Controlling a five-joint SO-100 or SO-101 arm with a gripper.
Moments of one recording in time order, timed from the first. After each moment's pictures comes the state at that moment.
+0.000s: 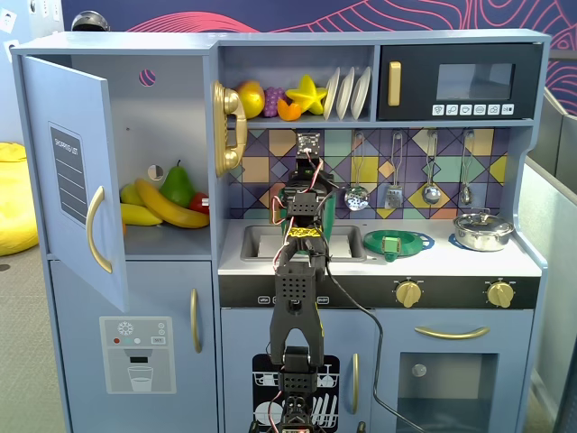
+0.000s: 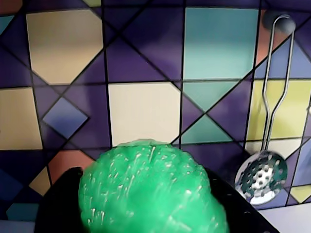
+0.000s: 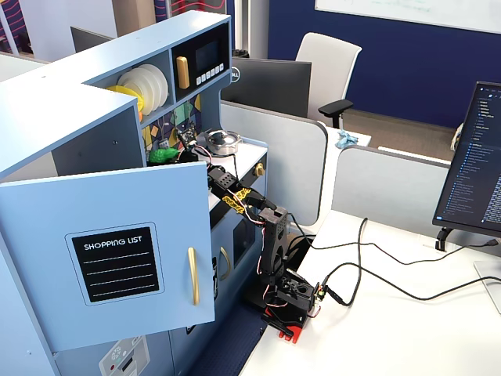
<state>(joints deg) 4.8 92.0 68.9 16.4 -93.9</state>
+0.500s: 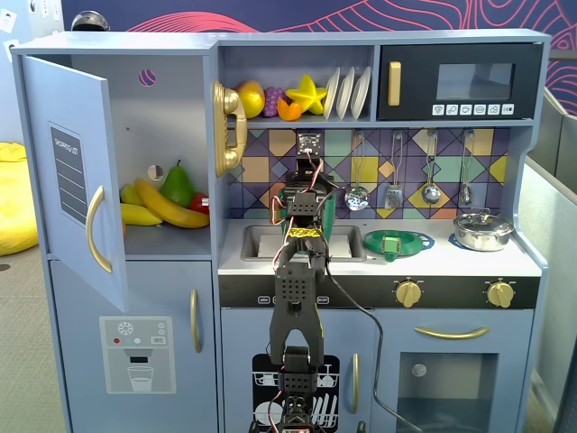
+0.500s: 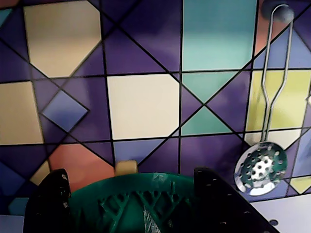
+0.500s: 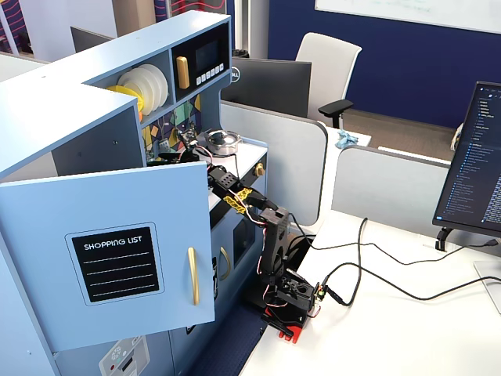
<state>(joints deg) 4.8 97.4 73.3 17.7 -93.1</state>
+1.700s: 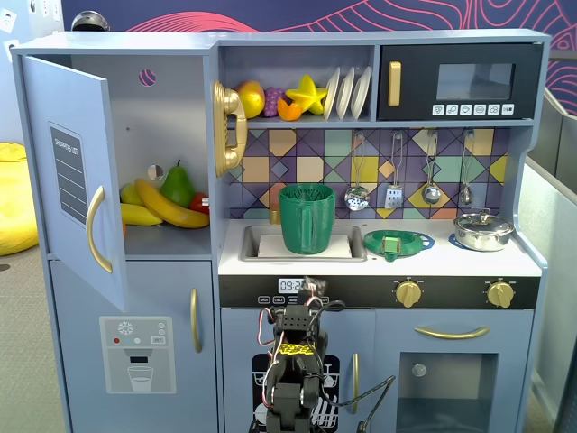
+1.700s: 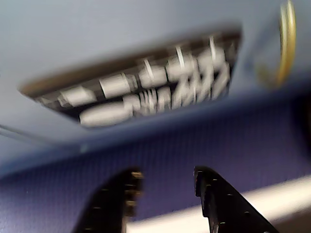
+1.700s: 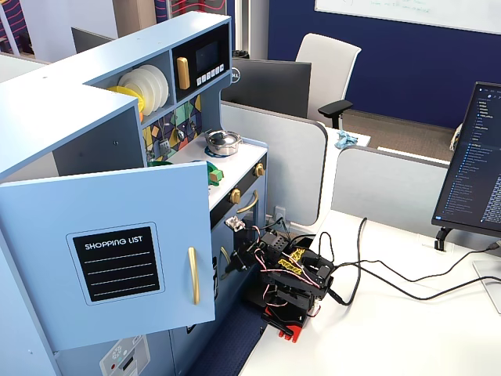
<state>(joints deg) 4.0 181.8 171.3 60.4 -81.2</state>
